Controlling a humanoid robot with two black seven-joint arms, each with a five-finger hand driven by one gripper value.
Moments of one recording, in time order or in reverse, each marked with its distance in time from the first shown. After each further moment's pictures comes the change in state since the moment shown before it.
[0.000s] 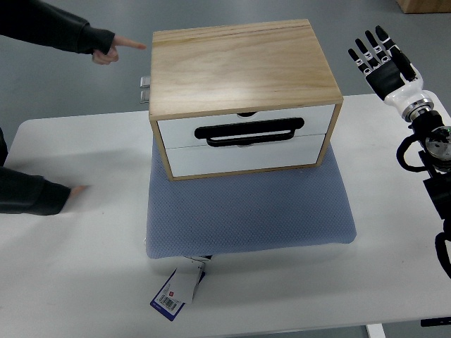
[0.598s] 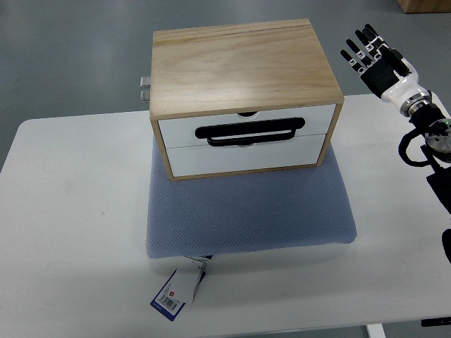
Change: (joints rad) left arm 0.000 0.000 0.000 -0.004 -0.004 0.002 0.001; right arm 0.094 -0.097 -0.183 0.008 -0.097 -0.022 -0.003
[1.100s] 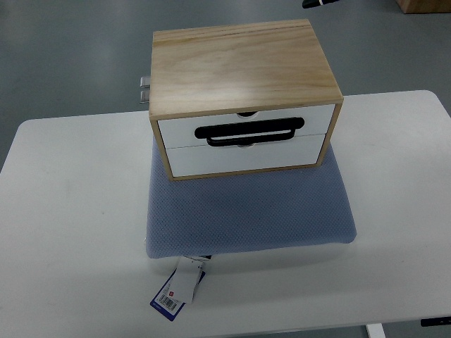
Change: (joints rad) left arm 0.000 0.000 0.000 -0.002 0.005 -0.006 0.000; right arm 0.648 -0.345 -0.856 0.481 -0.371 0.018 -0.202
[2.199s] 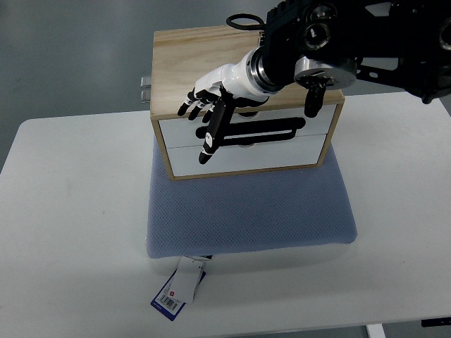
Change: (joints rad) left arm 0.000 0.000 0.000 0.011 -0.005 0.000 0.000; right arm 0.345 0.272 -0.585 0.430 0.426 -0.328 -0.348
